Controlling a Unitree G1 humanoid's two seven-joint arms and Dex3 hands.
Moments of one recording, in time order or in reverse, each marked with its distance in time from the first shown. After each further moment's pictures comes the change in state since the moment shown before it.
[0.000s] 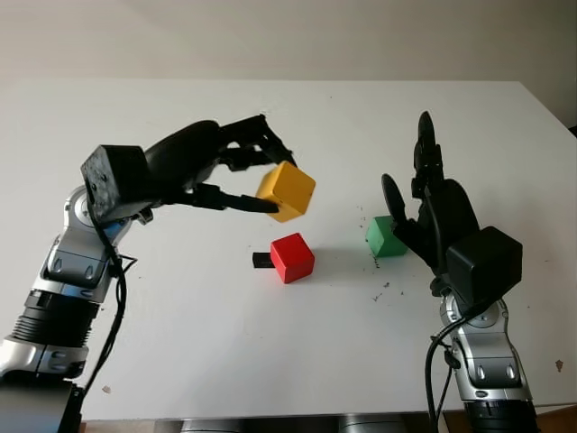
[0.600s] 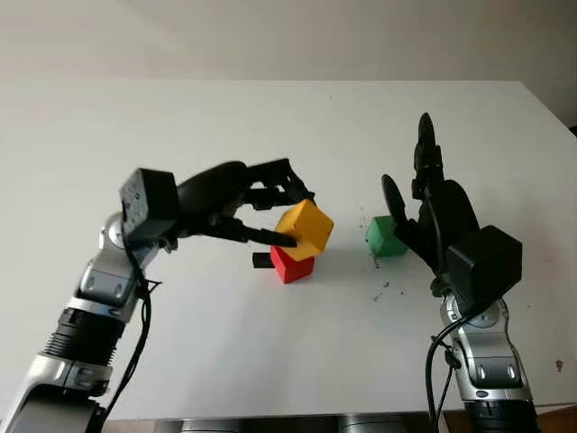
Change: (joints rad) left arm 0.069 -0.071 -0.077 0.060 0.135 -0.033 0.005; right arm 0.000 0.000 -0.002 -0.003 0.003 0.015 0.004
